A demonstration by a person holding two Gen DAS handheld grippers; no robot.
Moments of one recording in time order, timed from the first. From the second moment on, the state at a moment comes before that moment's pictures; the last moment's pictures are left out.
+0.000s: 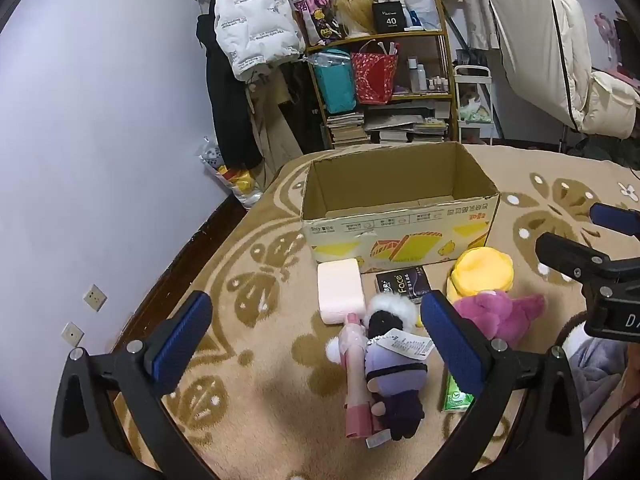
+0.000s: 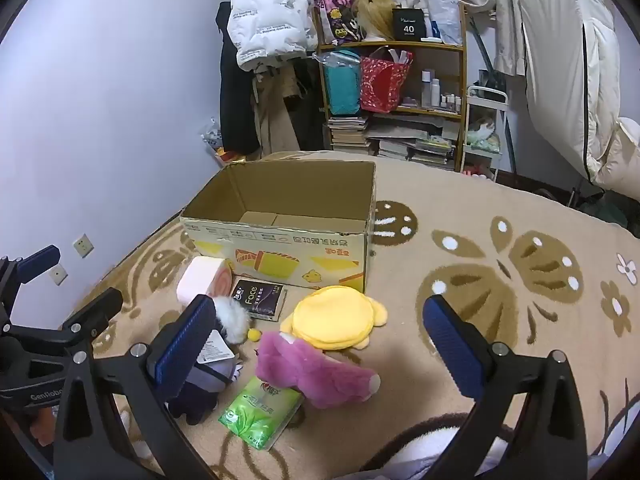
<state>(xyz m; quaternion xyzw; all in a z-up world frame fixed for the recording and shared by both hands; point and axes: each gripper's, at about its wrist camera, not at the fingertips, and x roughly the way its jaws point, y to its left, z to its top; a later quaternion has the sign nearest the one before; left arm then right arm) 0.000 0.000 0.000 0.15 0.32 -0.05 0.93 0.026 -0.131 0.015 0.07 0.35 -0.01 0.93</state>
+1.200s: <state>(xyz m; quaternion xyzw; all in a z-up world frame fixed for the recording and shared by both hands) 0.003 0.008 0.001 0.13 0.31 -0.03 0.94 0.028 -0.140 0.009 0.08 0.36 -0.04 0.93</state>
